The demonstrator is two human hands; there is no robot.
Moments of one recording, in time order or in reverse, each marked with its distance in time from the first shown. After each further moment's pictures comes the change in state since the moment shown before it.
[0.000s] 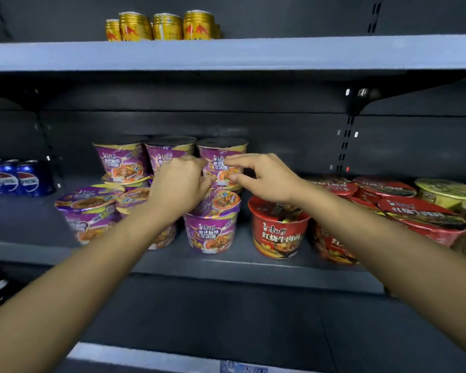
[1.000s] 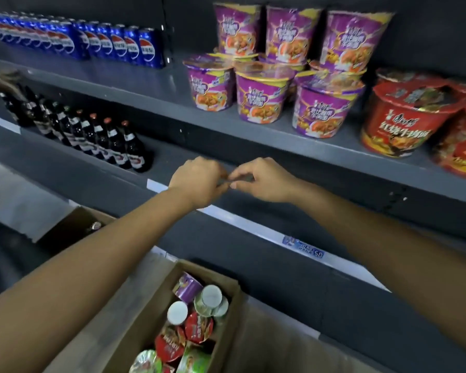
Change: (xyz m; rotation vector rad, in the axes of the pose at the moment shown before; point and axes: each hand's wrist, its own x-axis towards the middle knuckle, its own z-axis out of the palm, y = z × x) left_hand -0.255 -0.083 0.002 -0.001 -0.608 -0.281; right_hand -0.091 -0.153 0.196 0.337 -0.519 -0.064
